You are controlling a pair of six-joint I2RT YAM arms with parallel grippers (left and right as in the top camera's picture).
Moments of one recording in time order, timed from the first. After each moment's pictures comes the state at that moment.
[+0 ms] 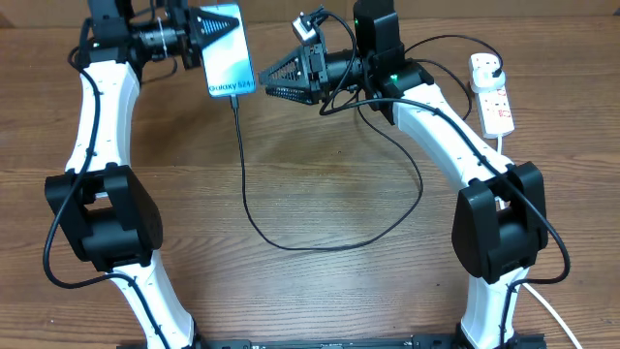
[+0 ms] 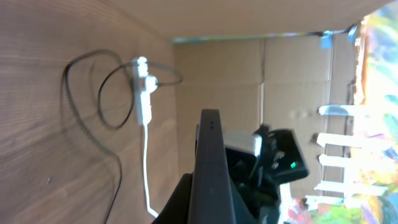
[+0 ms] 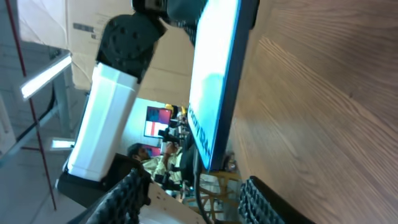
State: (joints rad) left arm 0.13 2.14 1.95 -0.54 1.36 -0.76; right arm 0.39 2.07 1.74 -0.05 -1.29 0.93
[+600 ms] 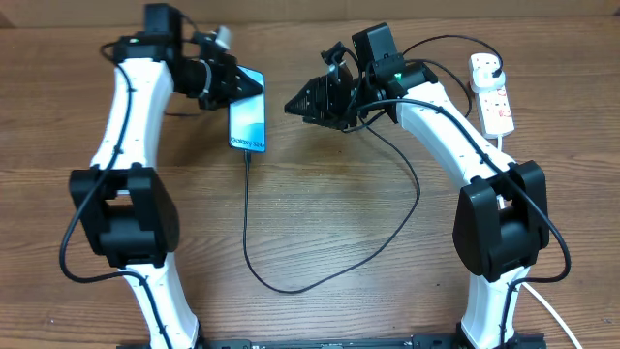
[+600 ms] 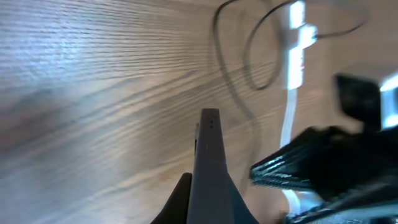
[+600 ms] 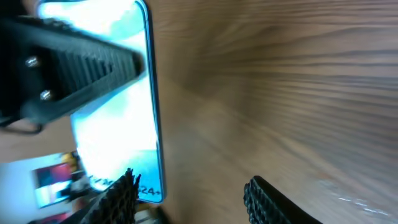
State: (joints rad) left arm -0.02 2.14 1.95 -1.07 0.76 -0.13; right arm 0.37 2.08 1.73 -0.66 -0.80 0.51
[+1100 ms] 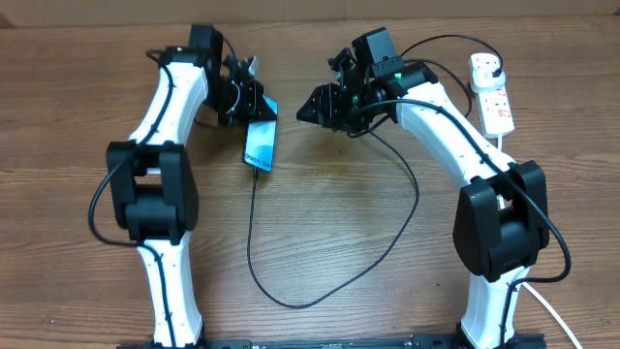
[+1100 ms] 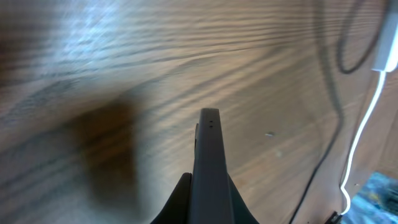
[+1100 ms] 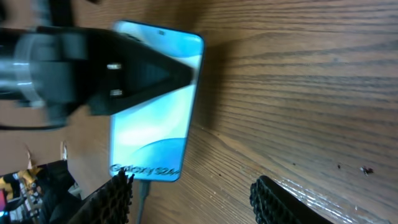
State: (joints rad) left arm -0.07 2.35 1.95 -1.05 0.64 -0.10; right arm 0.37 2.08 1.73 -0.75 -0.62 0.44
